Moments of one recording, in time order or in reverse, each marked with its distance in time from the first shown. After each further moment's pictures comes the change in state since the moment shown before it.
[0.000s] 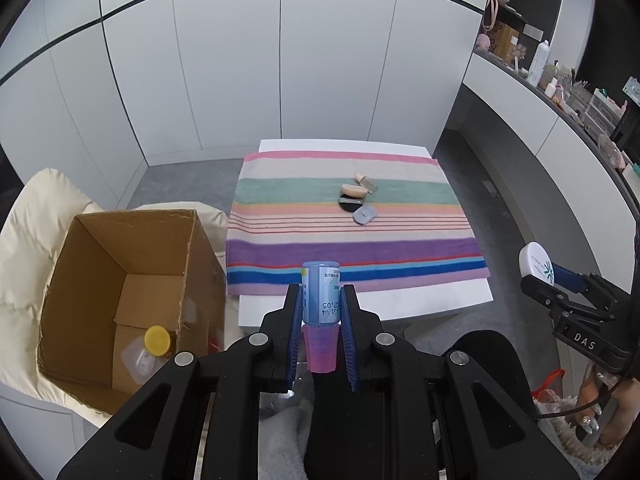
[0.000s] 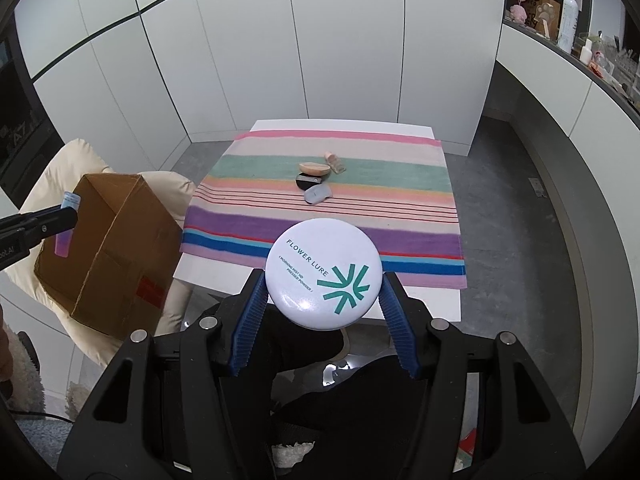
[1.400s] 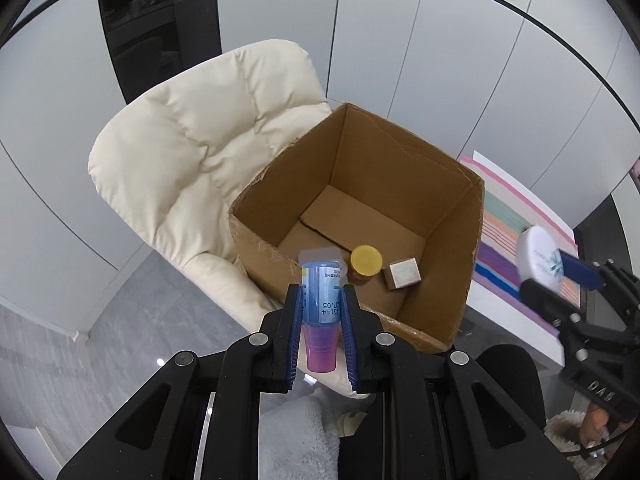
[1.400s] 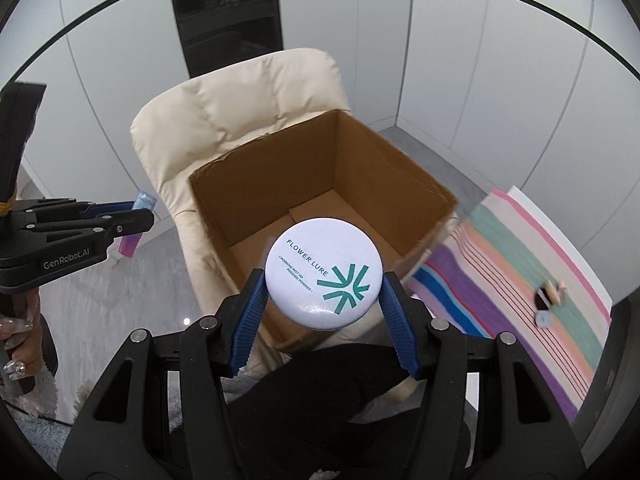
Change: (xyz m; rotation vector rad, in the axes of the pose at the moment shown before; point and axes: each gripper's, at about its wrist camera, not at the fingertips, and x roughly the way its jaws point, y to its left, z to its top) left arm -0.083 0.254 -0.143 -0.549 0.014 0.342; right arm 0.024 0.360 -0.008 -0.673 0.028 0.436
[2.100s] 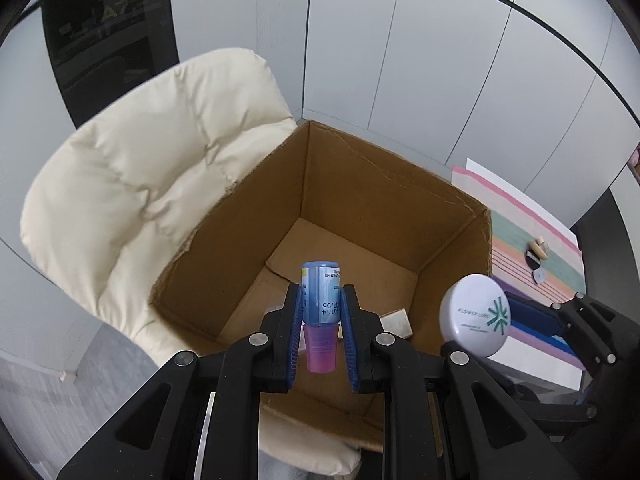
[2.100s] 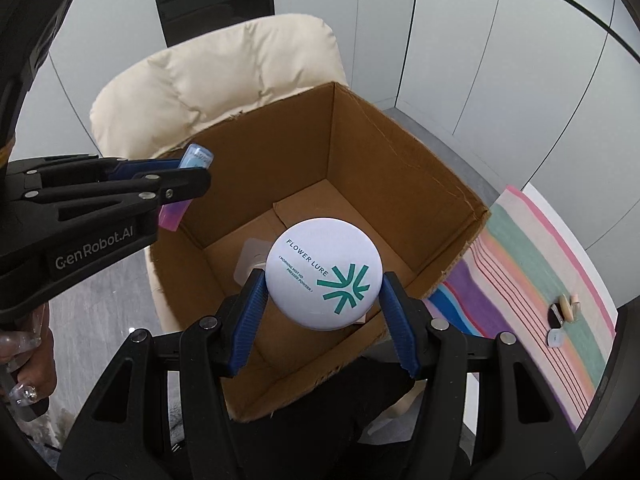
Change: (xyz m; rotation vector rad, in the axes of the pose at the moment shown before) left arm 0.085 -0.044 0.063 0.067 -0.023 -0.045; right arm 0.092 -0.014 0.030 -0.008 0.086 -0.025
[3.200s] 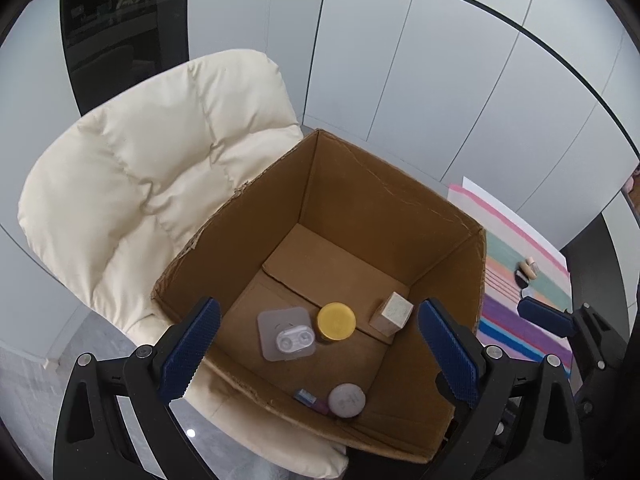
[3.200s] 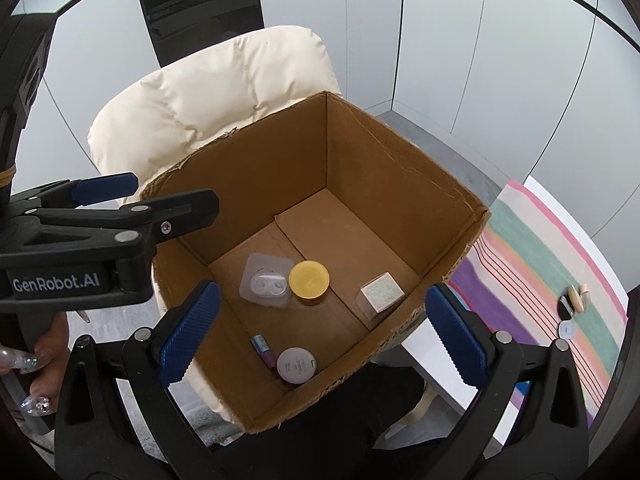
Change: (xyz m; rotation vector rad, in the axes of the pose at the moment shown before) left arm -0.017 0.014 -0.005 -0.059 -0.043 -0.025; right arm -0.008 -0.005 0.003 0.064 -0.039 0.022
